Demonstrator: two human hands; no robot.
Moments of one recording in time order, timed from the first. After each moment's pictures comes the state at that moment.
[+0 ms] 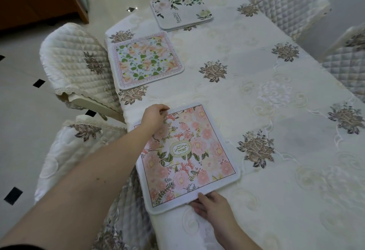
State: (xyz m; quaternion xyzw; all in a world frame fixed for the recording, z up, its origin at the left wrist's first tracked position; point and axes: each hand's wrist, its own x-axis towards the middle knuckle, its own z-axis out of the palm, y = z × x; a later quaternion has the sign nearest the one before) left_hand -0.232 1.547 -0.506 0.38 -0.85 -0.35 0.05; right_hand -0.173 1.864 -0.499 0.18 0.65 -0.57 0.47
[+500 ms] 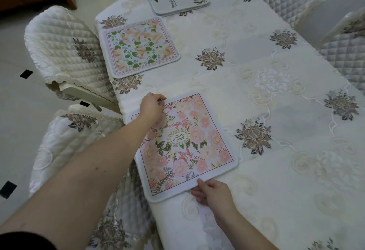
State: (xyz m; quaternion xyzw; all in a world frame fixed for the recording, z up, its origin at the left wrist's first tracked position) left_hand -0.235 1.544 -0.526 0.38 -0.87 -0.30 0.06; right_hand -0.176 1.864 -0.498 0.17 0.69 -0.54 0.45
